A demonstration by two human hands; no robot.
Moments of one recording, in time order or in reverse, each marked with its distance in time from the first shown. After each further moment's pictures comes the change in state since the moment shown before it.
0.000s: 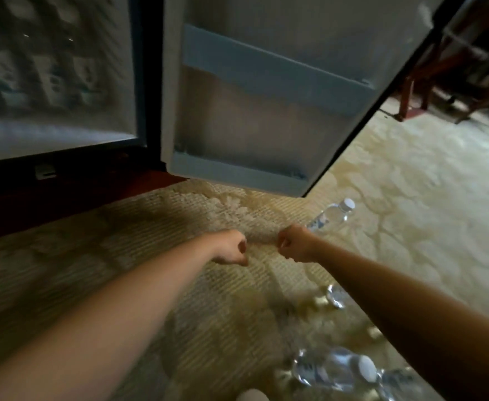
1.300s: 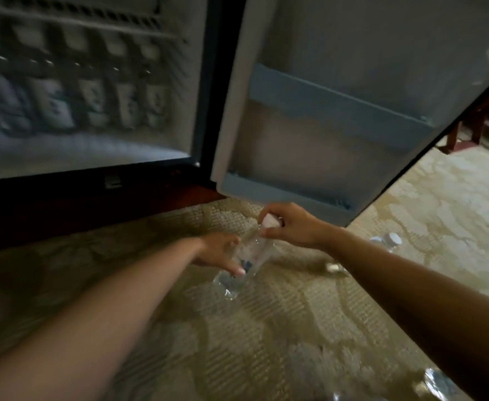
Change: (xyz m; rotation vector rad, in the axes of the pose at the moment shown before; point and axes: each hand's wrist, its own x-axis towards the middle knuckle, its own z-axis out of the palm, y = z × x) left_hand -0.048 -0.077 -0.035 -0.247 0.069 -0.012; right_hand 0.009 -0.104 -0.046 0.196 0.101 -0.487
